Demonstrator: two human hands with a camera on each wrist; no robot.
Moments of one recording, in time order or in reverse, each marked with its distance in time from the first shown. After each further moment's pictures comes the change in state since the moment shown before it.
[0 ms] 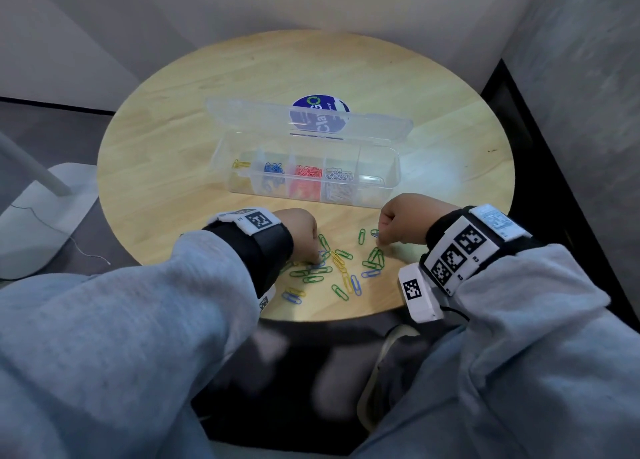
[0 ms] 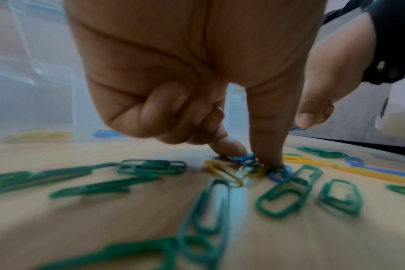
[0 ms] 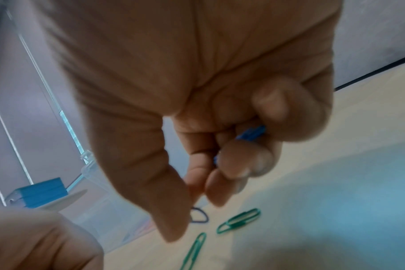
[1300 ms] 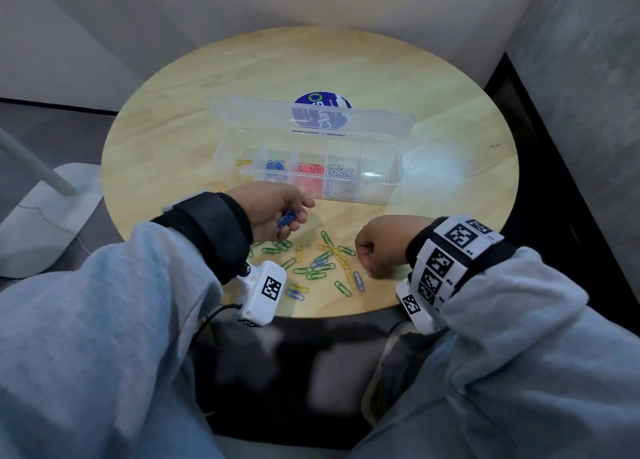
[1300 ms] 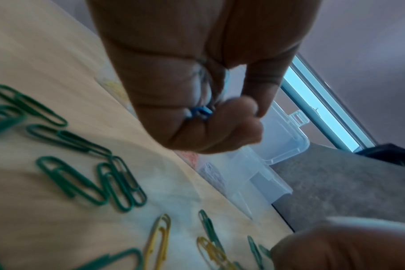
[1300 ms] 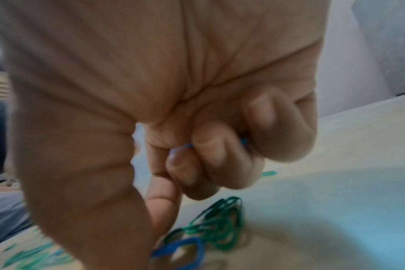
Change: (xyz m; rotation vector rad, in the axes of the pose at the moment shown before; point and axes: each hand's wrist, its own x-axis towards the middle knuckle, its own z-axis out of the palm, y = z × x) left_hand -0.008 -0.029 -0.025 -1.203 -0.098 -0.134; right_hand -0.004 -0.019 0.028 -0.265 -0.160 -0.191
